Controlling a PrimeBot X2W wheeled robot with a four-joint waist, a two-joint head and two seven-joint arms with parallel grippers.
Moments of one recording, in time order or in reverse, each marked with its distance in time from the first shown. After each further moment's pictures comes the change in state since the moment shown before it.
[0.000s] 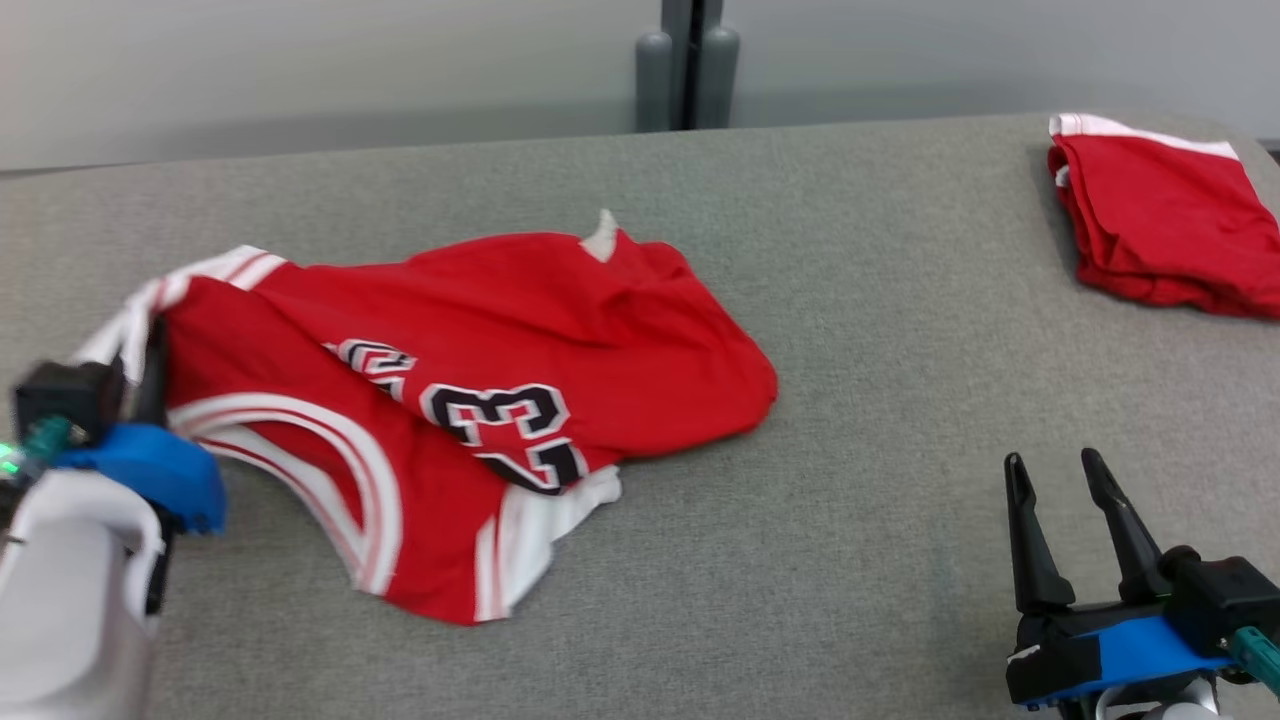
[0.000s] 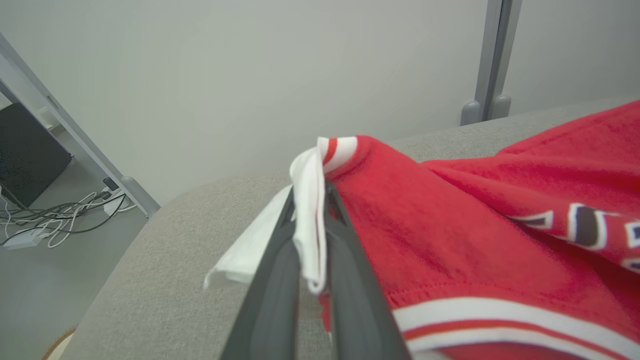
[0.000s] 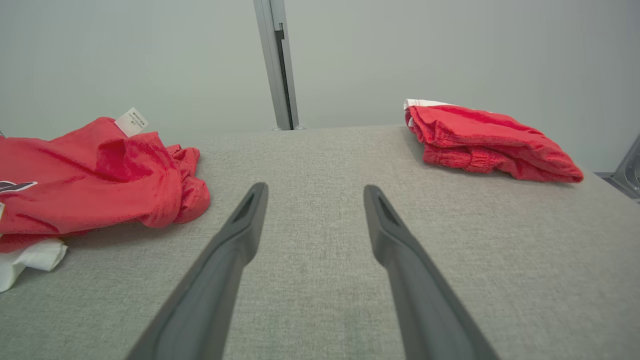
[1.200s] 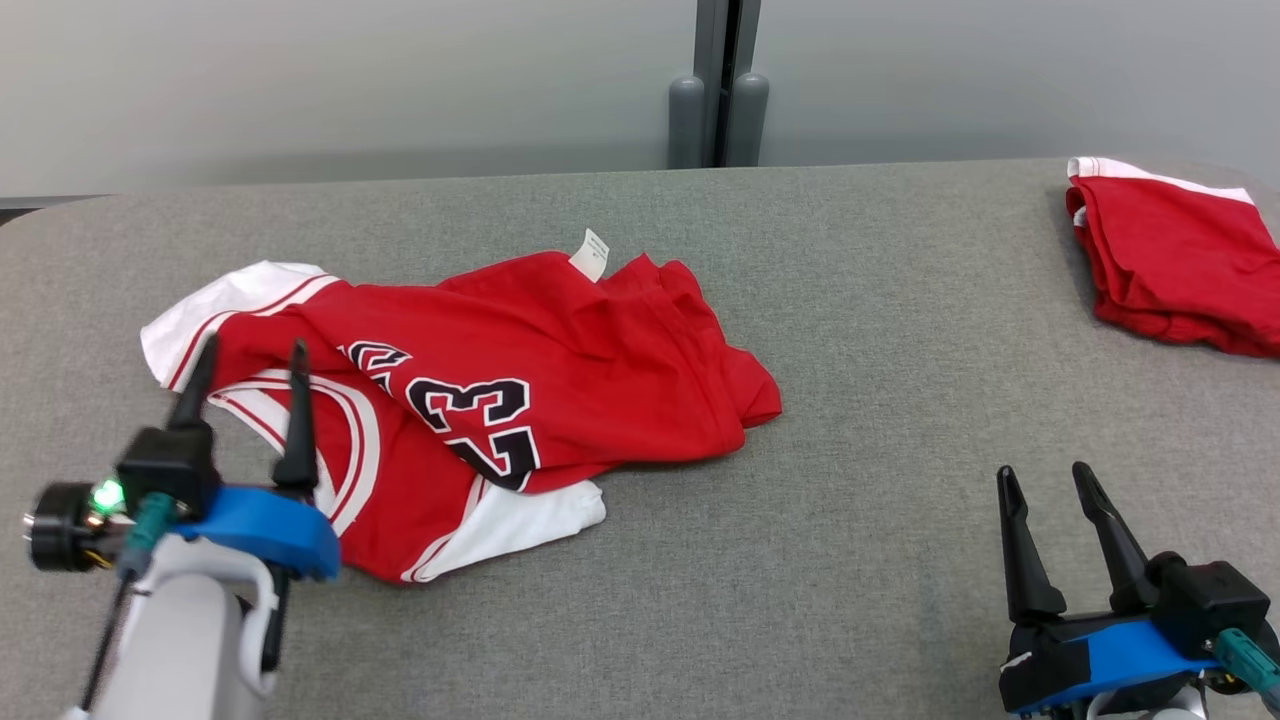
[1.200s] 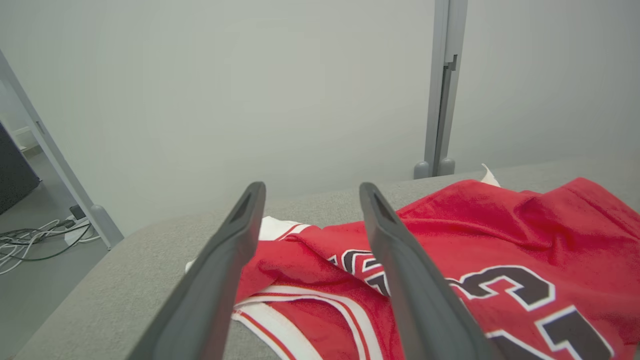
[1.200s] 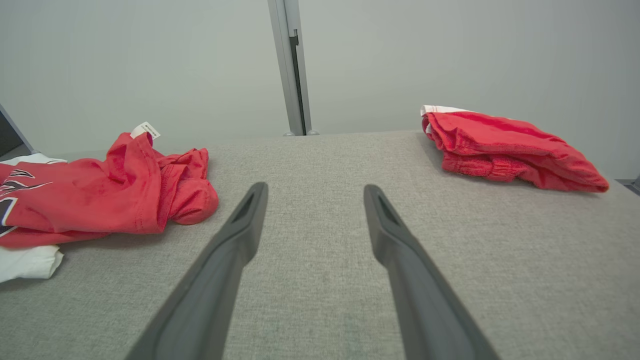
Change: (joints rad) left arm 0.117 -0.093 0.003 -0.209 -0.028 0.021 -0.067; right arm -0.015 0.002 -0.001 0.050 0.000 0.000 0.000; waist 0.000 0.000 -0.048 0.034
